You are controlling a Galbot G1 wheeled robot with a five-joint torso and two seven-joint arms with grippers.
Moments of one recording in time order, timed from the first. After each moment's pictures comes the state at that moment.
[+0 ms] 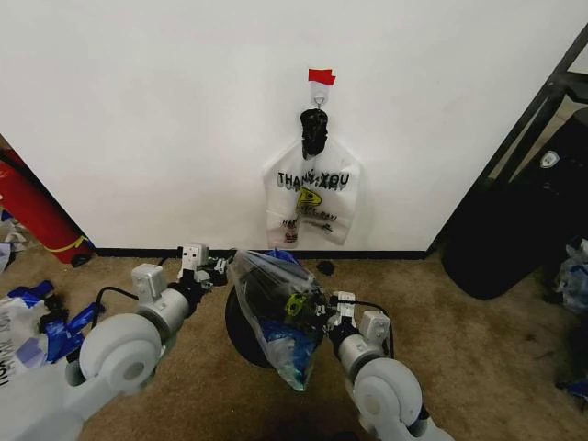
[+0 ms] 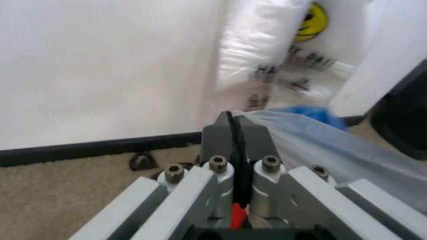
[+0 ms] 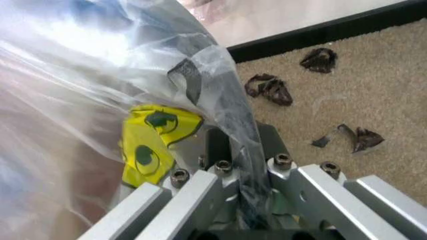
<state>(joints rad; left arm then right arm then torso) 1.06 -0.52 -0.14 -2.19 -1.19 0.22 -0.43 -1.33 1.37 0.13 2.11 0.64 -0.52 0.41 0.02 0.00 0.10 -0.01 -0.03</state>
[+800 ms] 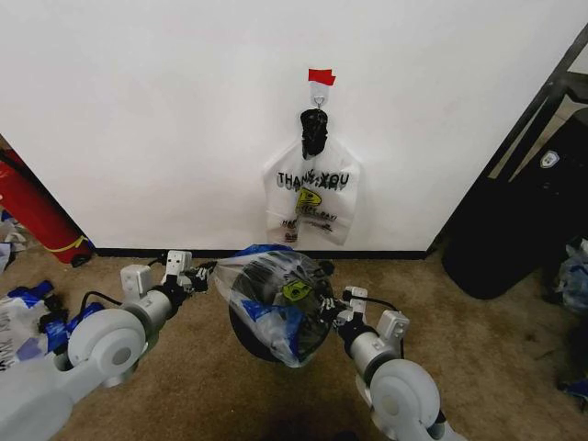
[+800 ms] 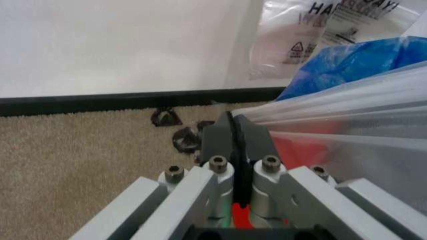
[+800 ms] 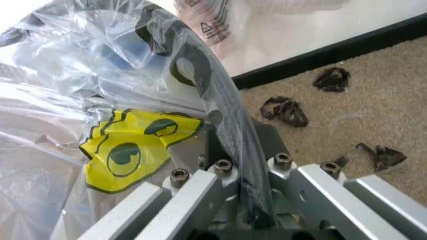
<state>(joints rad) 1.11 -0.48 -0.17 -2.11 -1.25 0.26 -0.38 -1.34 1.35 0.19 2.14 0.74 -0.45 0.36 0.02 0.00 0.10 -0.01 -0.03</state>
